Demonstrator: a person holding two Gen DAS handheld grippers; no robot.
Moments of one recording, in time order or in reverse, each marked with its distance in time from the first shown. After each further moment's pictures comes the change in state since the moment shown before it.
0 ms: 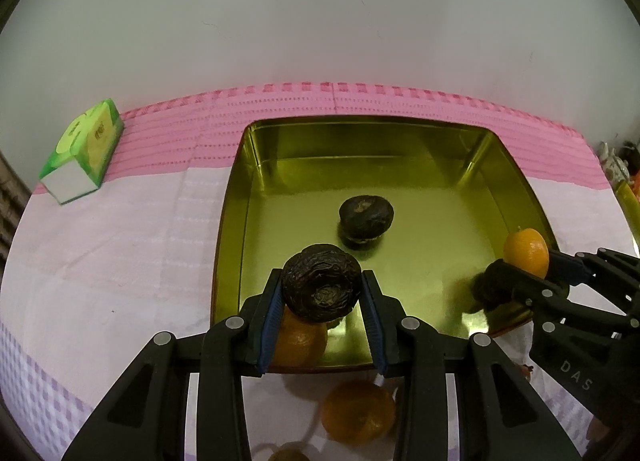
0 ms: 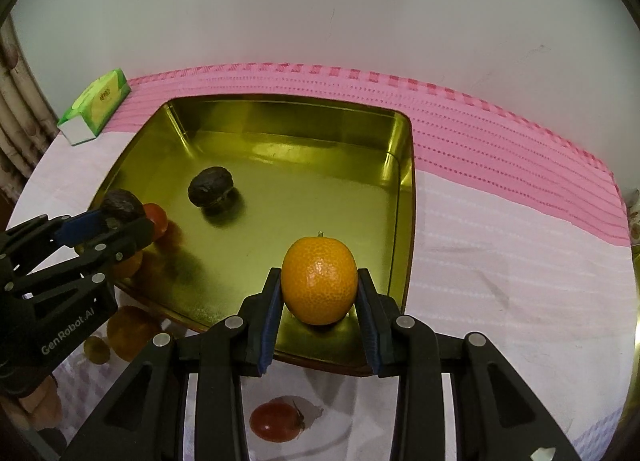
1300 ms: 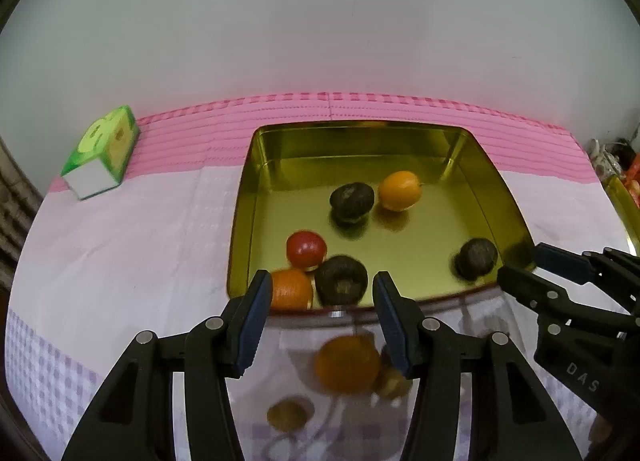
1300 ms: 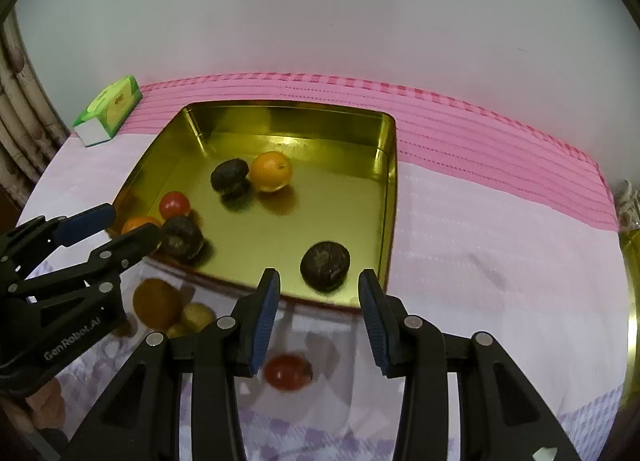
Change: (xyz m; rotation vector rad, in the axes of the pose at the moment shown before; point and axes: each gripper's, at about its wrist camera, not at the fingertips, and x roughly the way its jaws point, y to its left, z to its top) left arm -0.045 -0.006 -0.019 0.003 -0.034 0.011; right arm -0.043 0.002 -0.019 0.013 -0.032 -0.003
